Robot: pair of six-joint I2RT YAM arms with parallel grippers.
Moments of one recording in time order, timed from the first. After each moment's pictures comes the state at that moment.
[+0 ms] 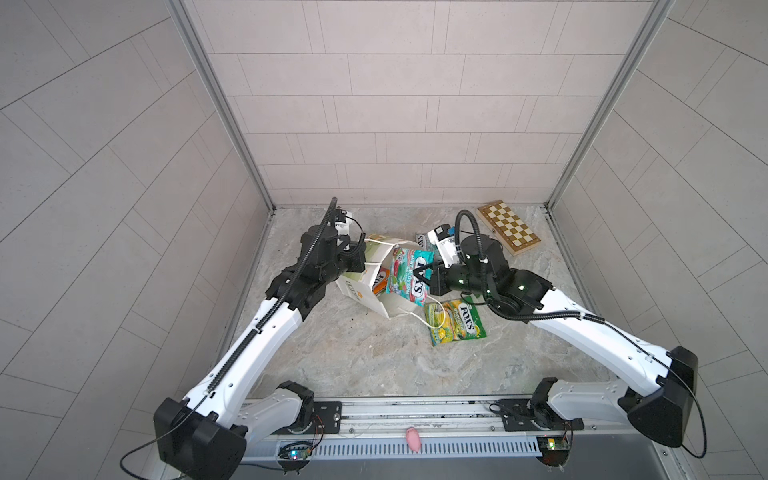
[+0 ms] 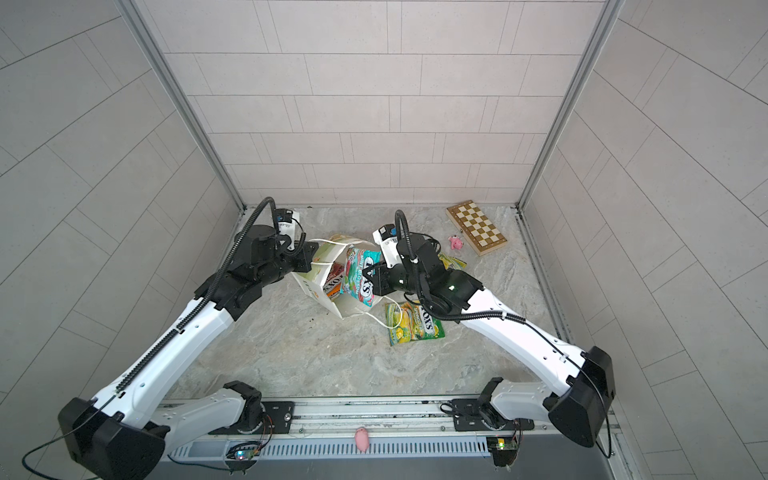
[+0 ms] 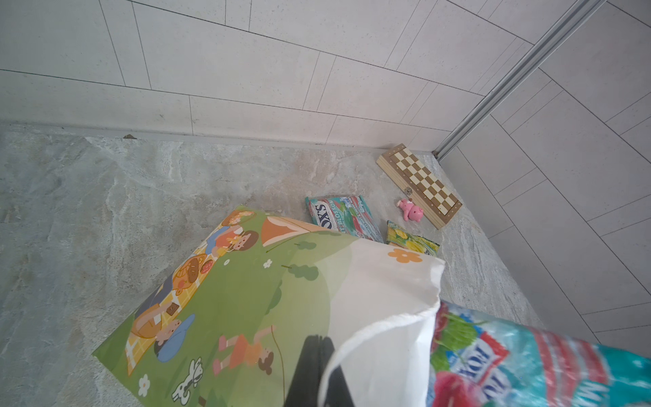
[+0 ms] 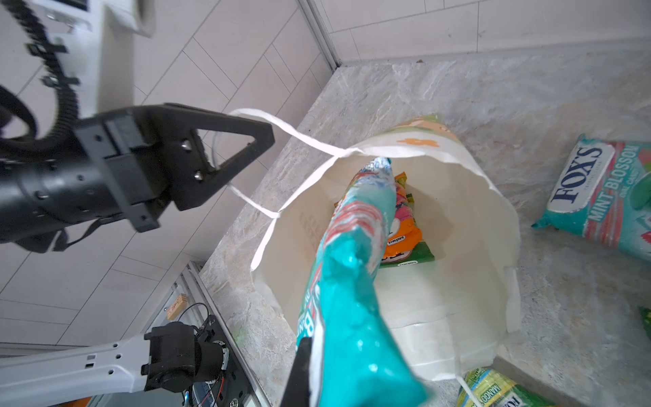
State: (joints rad) left arm -0.38 1.11 1.06 -0.41 0.10 -0.34; right arm 0.74 1.21 1.17 -0.41 -0.22 0.49
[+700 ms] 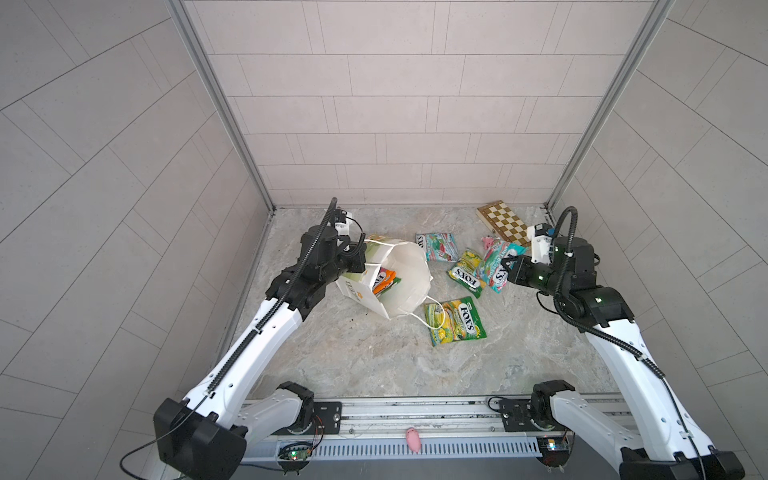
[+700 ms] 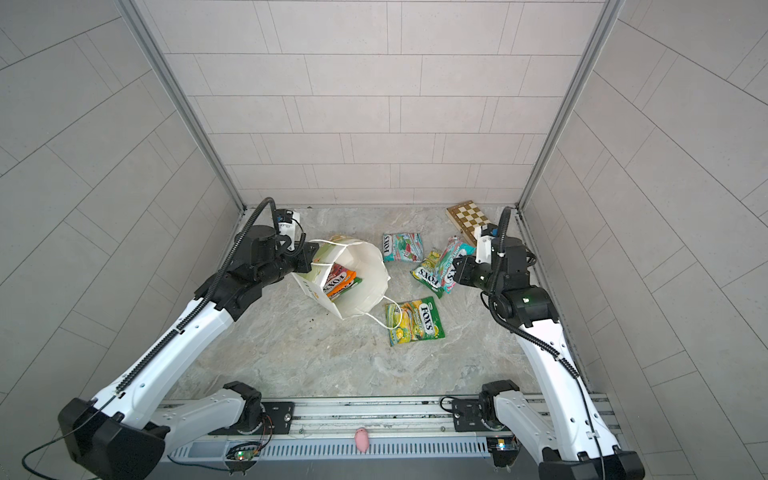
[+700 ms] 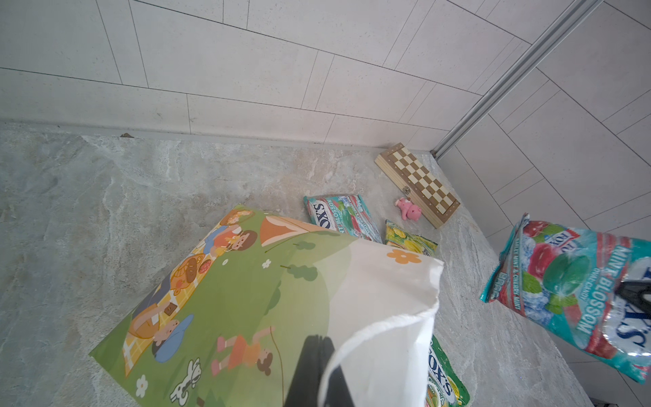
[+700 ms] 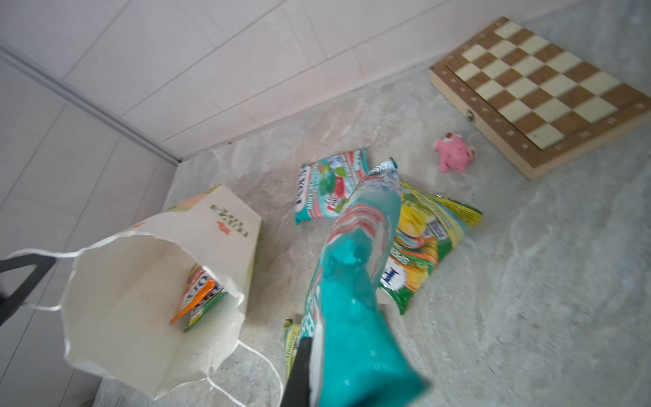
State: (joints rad) left arm -0.38 1.11 1.06 -0.41 0.10 -0.34; right arm 0.03 0.93 0.98 -0.67 -0.29 0.42
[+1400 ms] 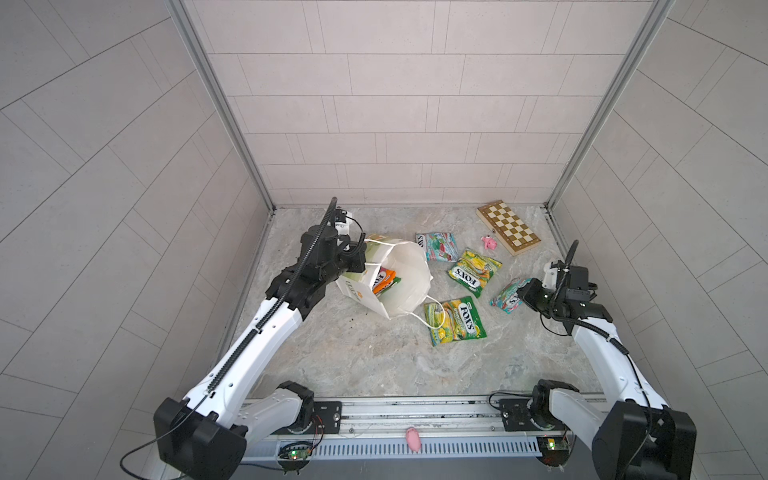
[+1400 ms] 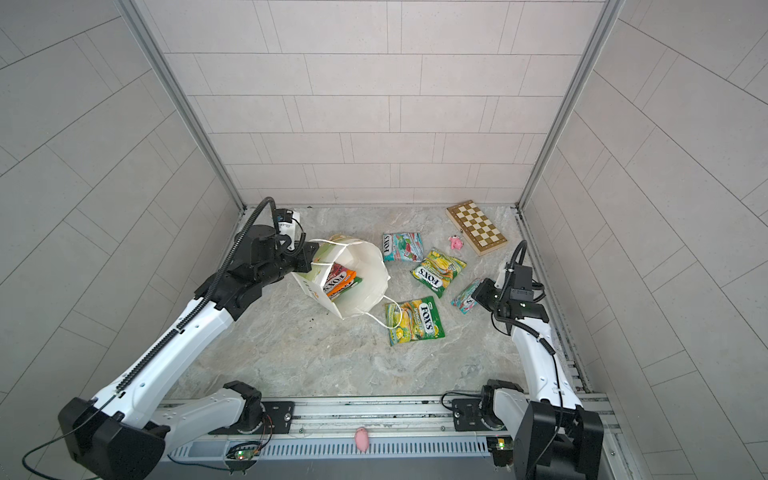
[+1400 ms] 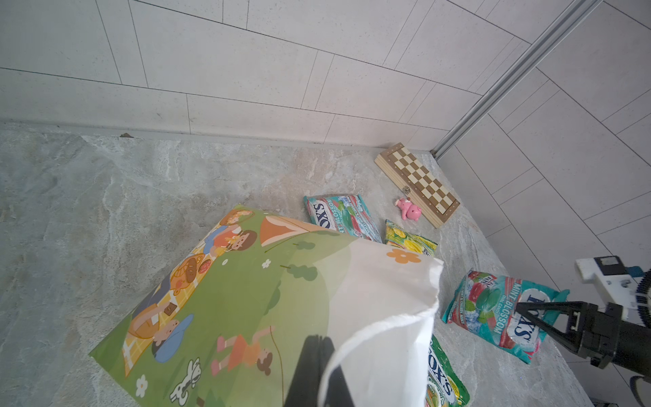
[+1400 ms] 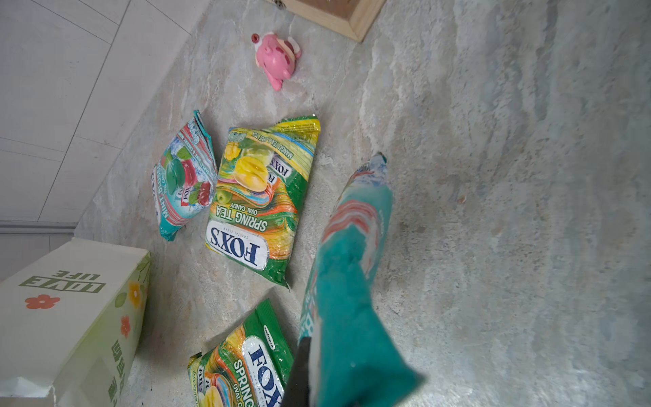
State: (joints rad) left arm -0.38 1.11 1.06 -0.41 0.11 -0.34; right arm -0.23 1.04 0.63 -0.45 -0.34 0.54
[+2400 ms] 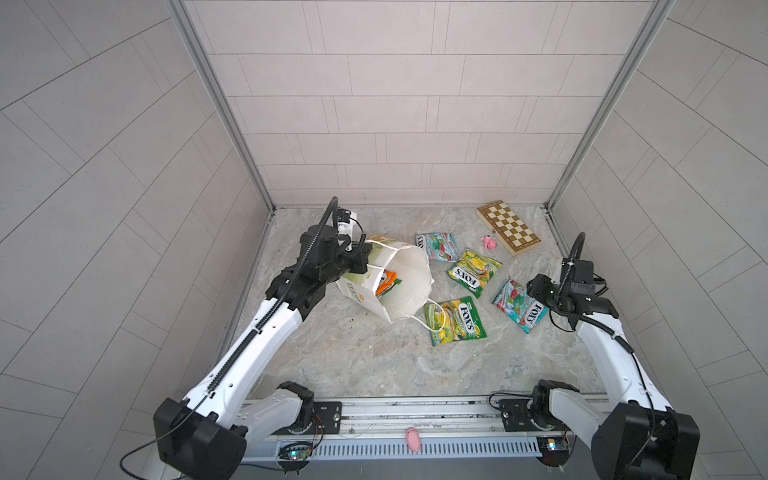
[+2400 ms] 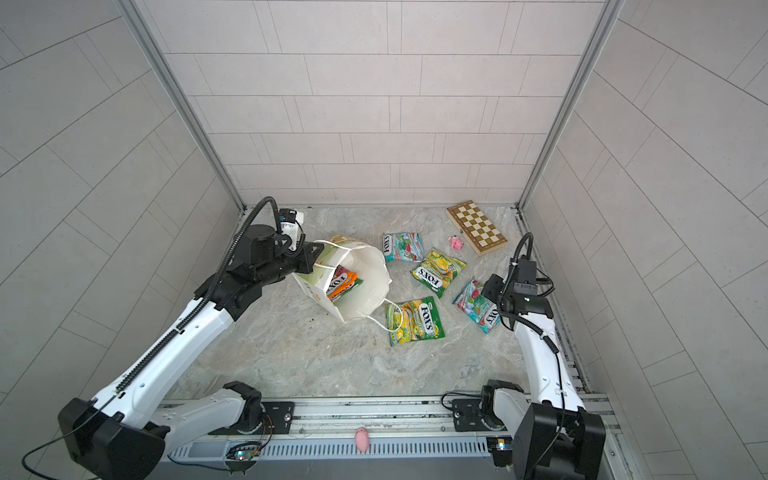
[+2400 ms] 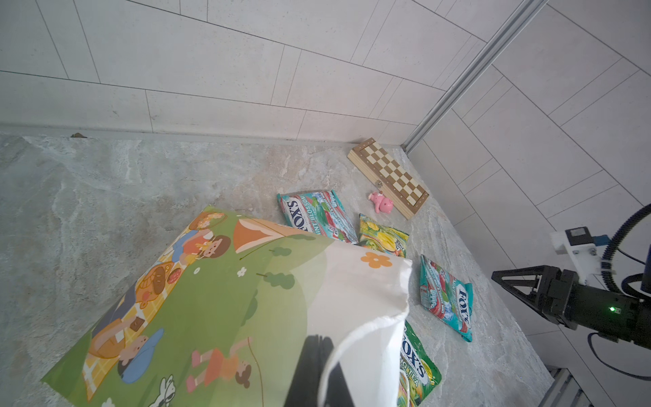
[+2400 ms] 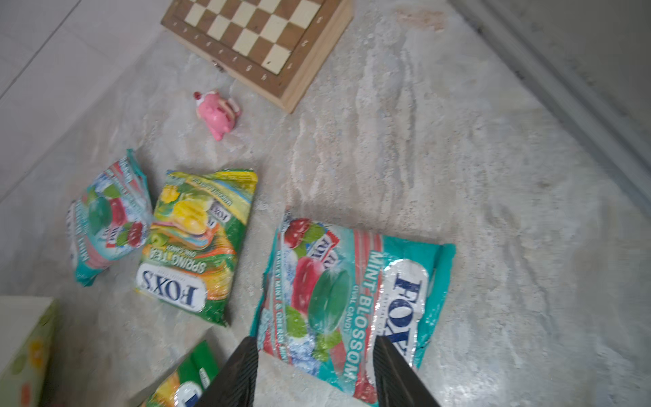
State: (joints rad) left arm -0.38 1.11 1.06 -0.38 0.23 -0.34; right arm -0.23 1.02 0.74 -0.55 -0.18 0.43
